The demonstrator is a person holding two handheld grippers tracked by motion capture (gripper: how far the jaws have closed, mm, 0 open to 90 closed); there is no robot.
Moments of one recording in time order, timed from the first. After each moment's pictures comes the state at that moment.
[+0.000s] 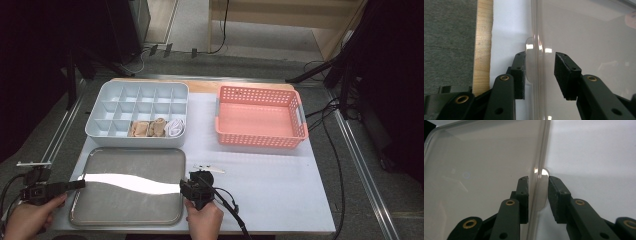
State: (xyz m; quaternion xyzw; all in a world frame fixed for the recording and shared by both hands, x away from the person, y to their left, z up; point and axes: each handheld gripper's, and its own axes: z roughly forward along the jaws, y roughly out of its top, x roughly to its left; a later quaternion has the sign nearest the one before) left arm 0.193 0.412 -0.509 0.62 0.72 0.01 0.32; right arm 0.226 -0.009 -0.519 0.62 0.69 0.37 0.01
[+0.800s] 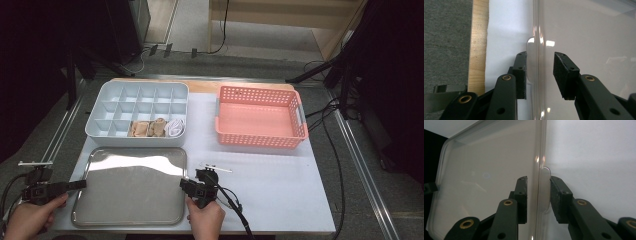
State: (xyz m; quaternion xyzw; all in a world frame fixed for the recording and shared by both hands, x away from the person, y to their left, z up) left arm 0.194 0.408 -0.508 0.62 0.72 0.00 0.32; right arm 0.232 -0.019 -0.522 0.65 0.66 0.38 -0.05
